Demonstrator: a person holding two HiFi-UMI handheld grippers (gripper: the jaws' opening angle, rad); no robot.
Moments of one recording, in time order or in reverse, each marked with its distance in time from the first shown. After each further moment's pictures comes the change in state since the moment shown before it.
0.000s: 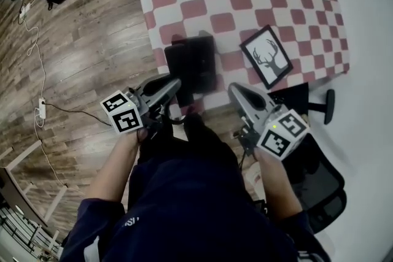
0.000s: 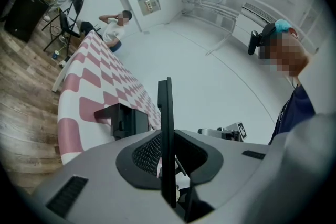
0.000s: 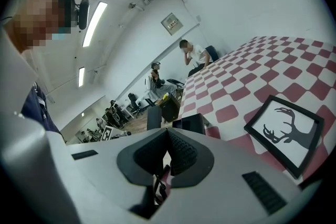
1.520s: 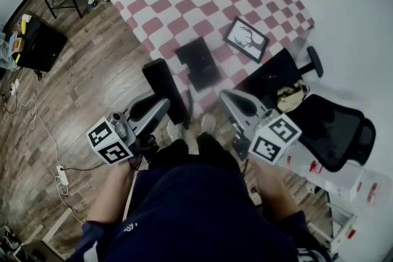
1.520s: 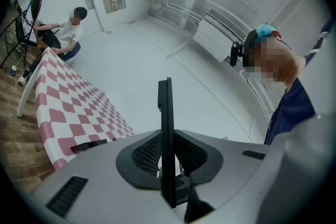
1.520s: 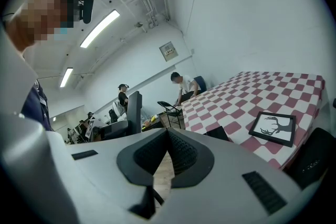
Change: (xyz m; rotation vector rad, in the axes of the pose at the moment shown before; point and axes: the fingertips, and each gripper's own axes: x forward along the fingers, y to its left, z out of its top) left arm -0.127 -0.124 0.086 0.203 0.041 -0.359; right arm -0.014 0.162 -0.004 -0.066 -0.301 -0.251
